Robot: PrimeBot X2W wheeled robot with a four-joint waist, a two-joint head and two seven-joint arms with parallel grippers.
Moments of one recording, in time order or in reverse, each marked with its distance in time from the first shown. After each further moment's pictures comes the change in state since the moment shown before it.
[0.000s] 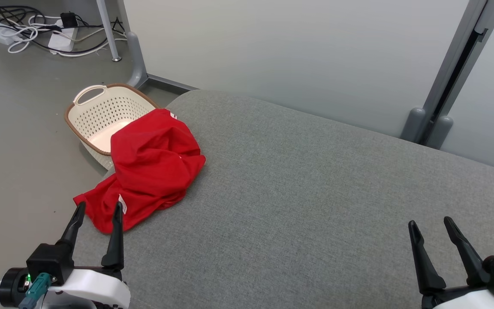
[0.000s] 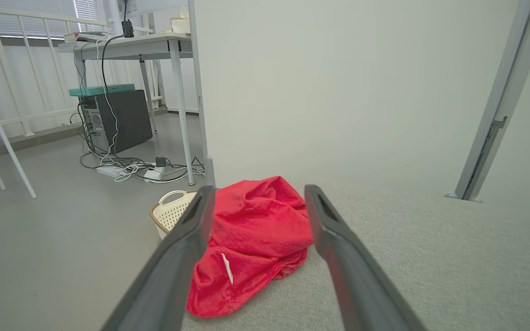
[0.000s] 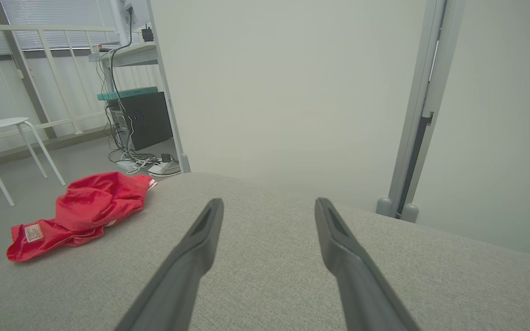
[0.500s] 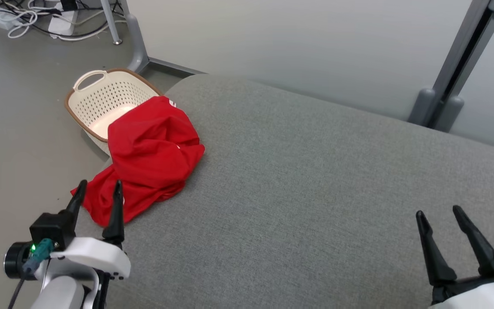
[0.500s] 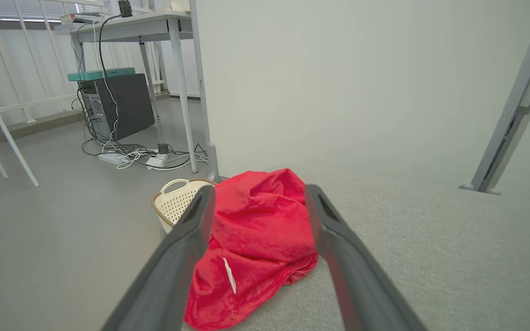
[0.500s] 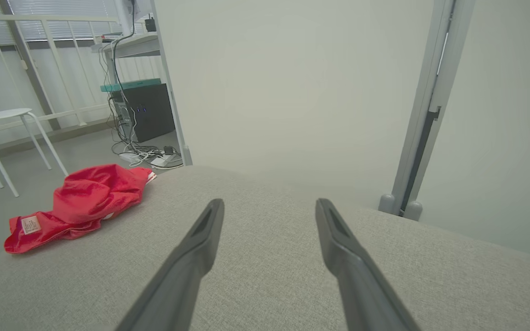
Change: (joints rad) left arm -0.125 -0.032 -0.011 0.150 -0.013 -0.036 -0.006; right arm 0.000 -0.020 -0.014 -0.040 -0.001 0.000 0.027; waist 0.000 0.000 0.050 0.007
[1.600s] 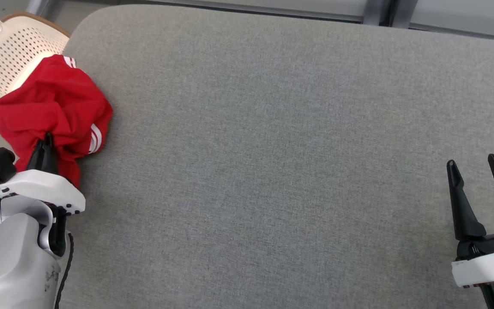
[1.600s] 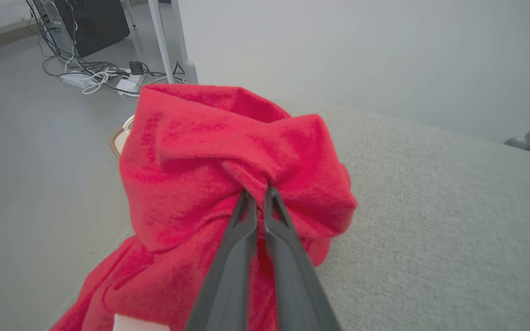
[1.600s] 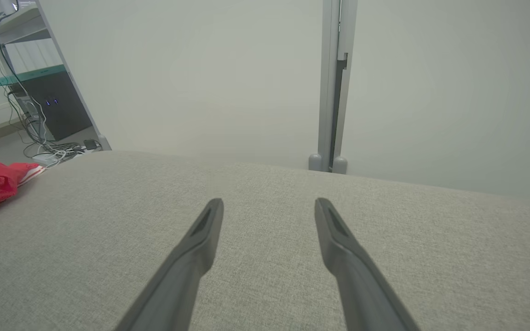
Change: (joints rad) left arm -0.450 -0.044 0.168 0.624 -0.071 -0.176 -0.015; right arm -0.160 -0.085 -0.046 -0.041 0.017 0.000 0.005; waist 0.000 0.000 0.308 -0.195
